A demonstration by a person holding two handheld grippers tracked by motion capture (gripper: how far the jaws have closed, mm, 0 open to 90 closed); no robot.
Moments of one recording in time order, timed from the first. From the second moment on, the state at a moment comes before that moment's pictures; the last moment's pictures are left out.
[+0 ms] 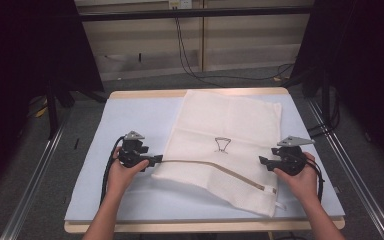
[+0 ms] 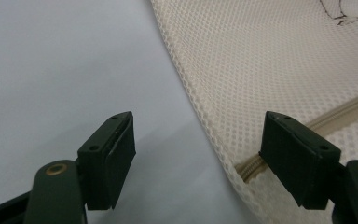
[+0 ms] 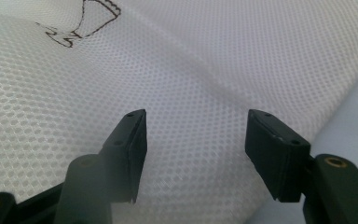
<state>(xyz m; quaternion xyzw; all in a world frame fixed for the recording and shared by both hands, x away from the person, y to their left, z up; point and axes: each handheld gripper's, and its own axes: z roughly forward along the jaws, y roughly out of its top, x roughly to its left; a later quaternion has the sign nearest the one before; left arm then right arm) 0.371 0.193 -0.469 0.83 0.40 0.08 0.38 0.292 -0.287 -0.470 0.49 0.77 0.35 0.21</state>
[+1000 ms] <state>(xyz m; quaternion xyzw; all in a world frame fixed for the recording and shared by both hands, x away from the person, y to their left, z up) 0.371 0.165 -0.473 0.83 0.44 0.06 0.35 0.273 -0.304 -0.477 0.56 0.75 0.31 0.19</state>
